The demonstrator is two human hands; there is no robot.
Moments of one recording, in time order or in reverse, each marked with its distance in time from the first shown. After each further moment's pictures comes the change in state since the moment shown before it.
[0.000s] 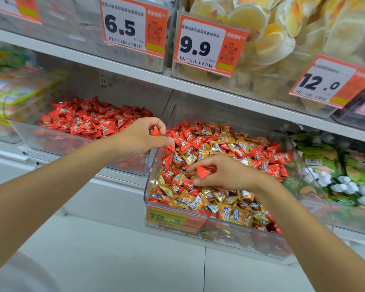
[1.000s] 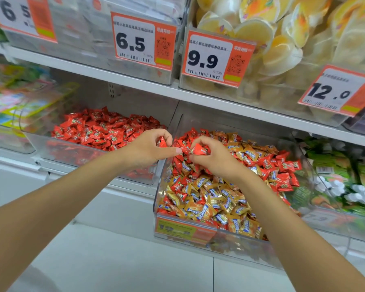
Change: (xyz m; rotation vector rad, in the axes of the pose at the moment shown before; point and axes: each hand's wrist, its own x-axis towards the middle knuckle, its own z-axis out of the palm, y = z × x) left_hand -0.002 -0.003 -0.002 -0.061 -0.012 0.015; right_hand 0.058 -0.008 0.003 0.217 0.380 -0.073
